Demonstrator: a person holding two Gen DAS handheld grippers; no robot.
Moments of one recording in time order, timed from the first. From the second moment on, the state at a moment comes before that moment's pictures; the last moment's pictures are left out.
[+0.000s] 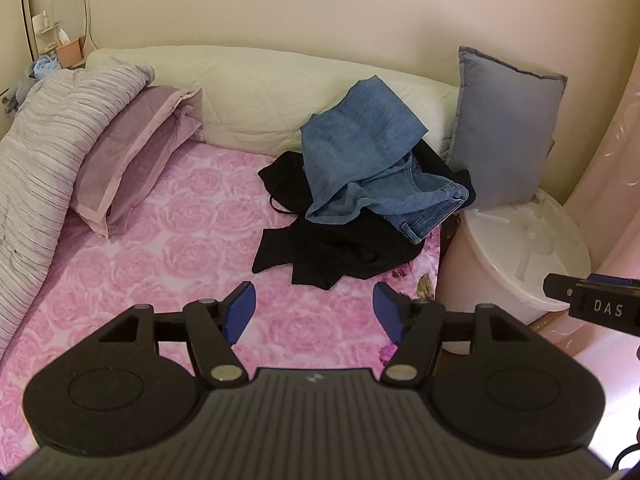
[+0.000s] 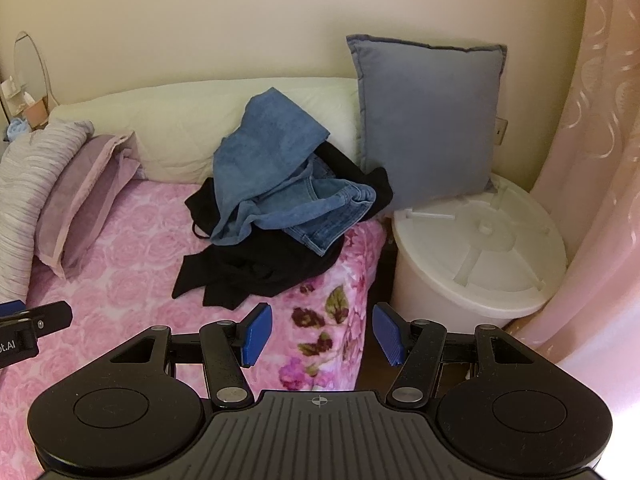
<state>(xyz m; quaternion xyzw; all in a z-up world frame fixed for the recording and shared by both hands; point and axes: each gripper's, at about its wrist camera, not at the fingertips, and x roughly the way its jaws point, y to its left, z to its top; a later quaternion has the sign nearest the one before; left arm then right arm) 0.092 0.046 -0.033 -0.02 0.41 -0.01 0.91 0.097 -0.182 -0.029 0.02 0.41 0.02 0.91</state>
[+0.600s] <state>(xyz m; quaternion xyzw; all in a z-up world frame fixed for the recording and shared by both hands) 0.211 0.018 -0.095 -0.03 0.45 -0.02 0.89 0.222 -0.261 -0.085 0.13 0.48 0.01 0.87</state>
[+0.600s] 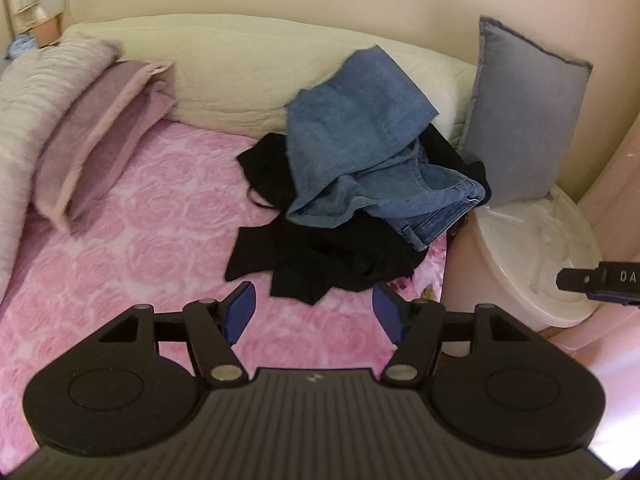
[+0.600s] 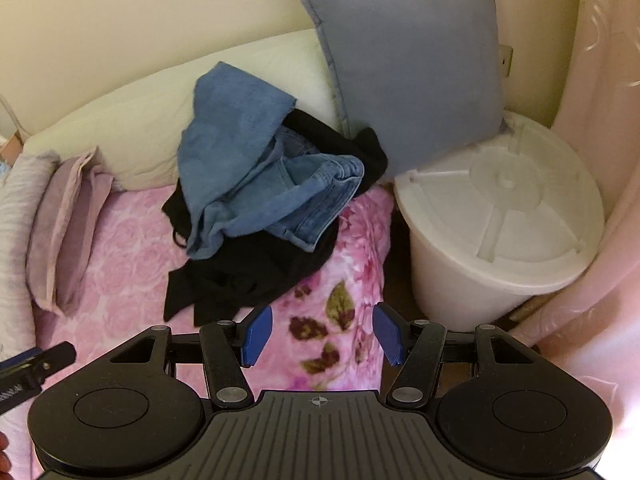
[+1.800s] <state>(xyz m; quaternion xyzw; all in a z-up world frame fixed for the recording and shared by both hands) 0.500 -0.063 -0.260 0.14 0.52 -0.09 0.84 0.470 -0.328 -0.241 0.32 0.55 -0.05 0.77</state>
